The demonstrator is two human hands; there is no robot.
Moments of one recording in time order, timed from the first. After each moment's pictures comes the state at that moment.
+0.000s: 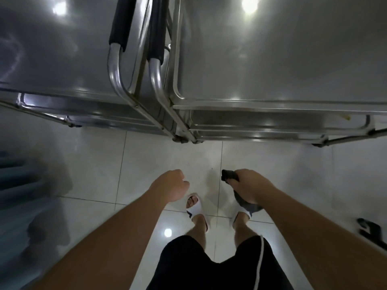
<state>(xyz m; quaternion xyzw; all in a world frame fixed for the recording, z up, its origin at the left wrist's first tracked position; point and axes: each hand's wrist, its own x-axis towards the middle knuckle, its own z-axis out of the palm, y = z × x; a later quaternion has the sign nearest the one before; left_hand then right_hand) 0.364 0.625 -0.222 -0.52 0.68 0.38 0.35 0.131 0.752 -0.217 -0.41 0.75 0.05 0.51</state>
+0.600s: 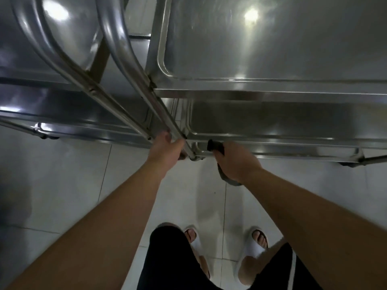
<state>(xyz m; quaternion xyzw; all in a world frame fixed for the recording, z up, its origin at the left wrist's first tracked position) 0.301 0.503 -0.412 -0.65 0.57 0.49 -0.09 0.123 0.619 -0.405 -0.44 0.81 -0.07 0.37</state>
